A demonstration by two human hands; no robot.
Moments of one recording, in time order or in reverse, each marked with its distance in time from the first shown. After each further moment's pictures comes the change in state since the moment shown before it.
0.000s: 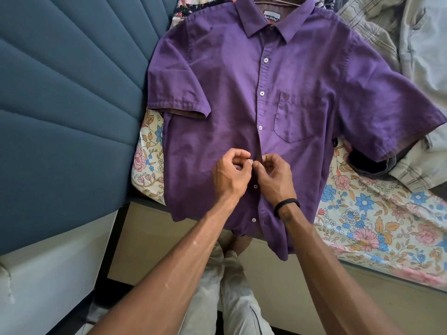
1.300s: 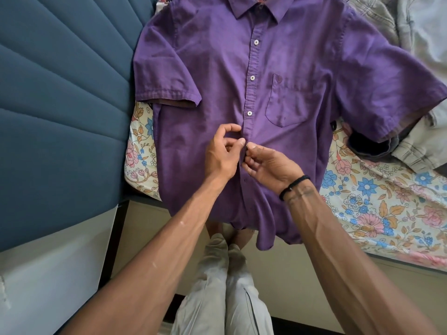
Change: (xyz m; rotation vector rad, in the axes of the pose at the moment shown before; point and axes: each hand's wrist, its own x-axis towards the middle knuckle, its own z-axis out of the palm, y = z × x) left_hand 0.025 -0.011 -0.003 -0.063 -0.126 0.074; right_hand 0.011 -0.011 -0.010 0.917 -0.388 0.611
